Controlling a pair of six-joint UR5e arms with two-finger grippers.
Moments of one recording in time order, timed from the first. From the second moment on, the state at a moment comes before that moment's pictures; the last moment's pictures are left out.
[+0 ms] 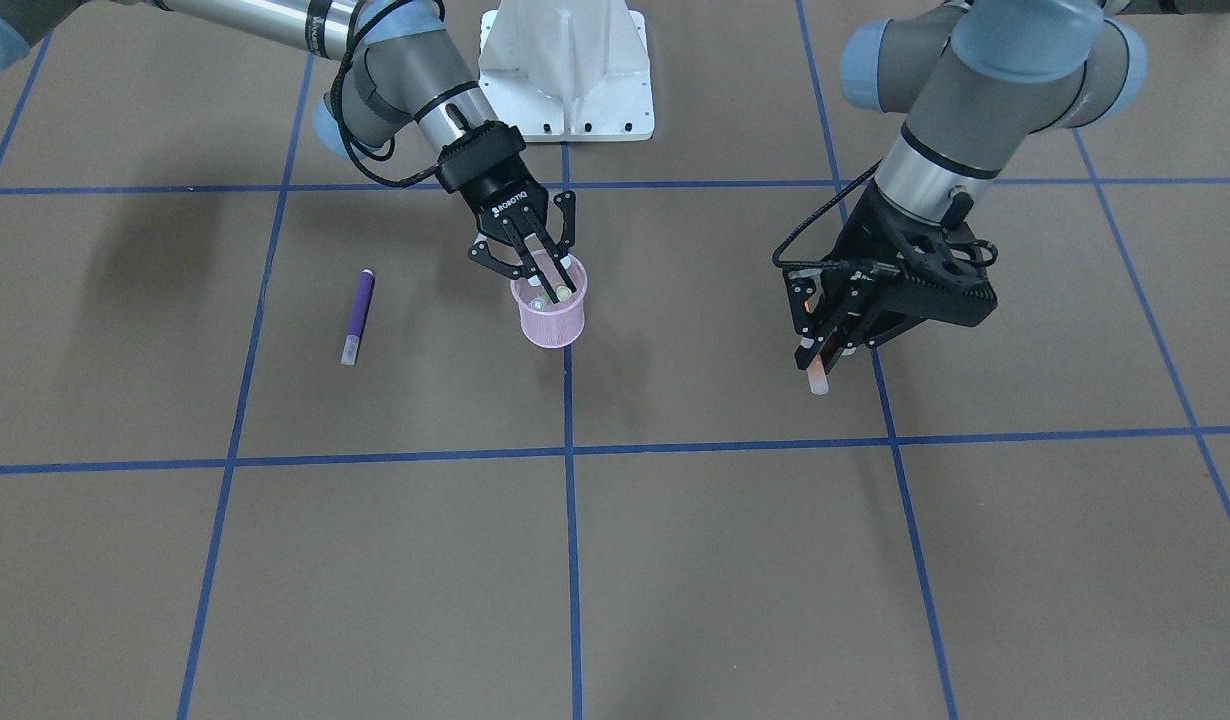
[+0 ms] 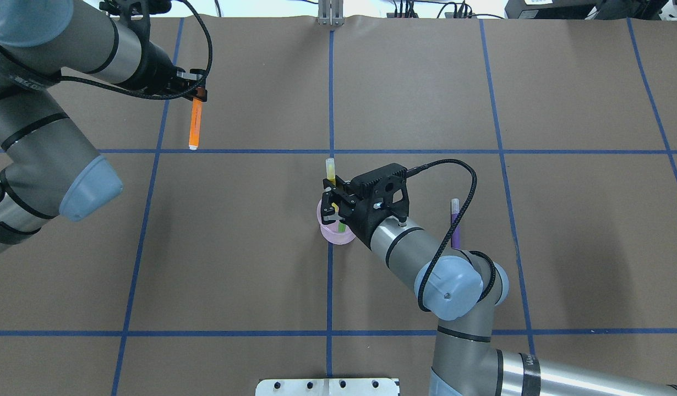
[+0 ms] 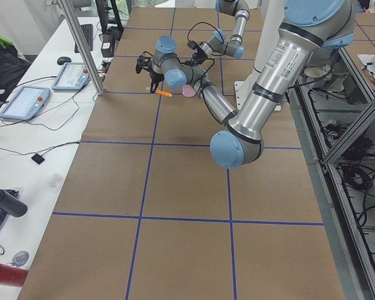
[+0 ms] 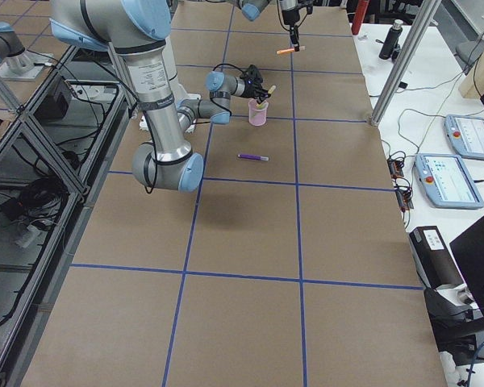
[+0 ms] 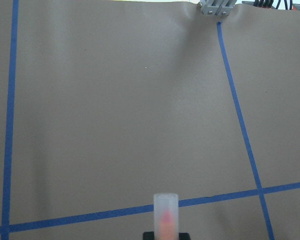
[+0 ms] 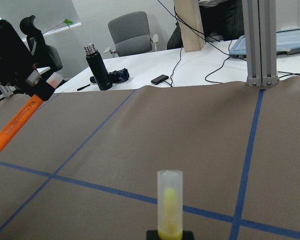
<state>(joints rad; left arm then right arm) -0.89 -2.09 -1.81 -1.85 -1.98 -0.98 0.28 -1.07 1.62 -0.60 1.07 0.91</state>
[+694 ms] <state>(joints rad) -0.90 -2.08 -1.87 -1.88 -1.86 -0.98 0.29 -1.06 1.69 -0.64 1.09 0.92</state>
